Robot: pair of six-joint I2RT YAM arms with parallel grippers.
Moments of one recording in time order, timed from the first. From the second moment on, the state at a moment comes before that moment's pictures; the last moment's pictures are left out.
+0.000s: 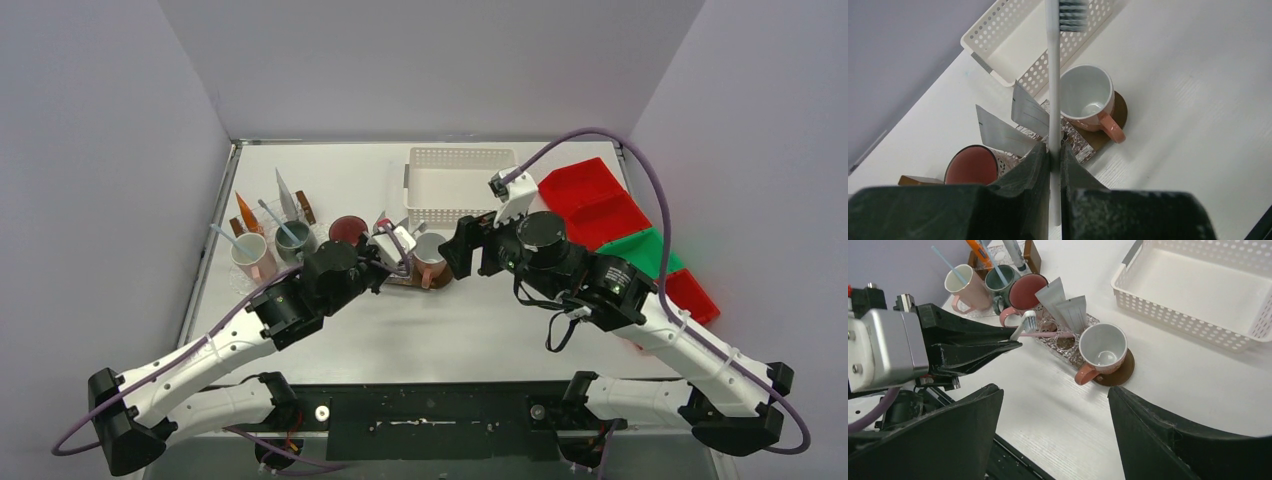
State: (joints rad) left arm -0.93 0.97 0.87 -0.19 -0.24 0.21; right arm 0.99 1.03 1.31 -0.63 0.29 0.39
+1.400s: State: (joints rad) left arm -1.07 0.96 0.87 -0.24 -0.26 0.64; right arm 0.83 1.47 1.73 -1.05 -0.18 0.38
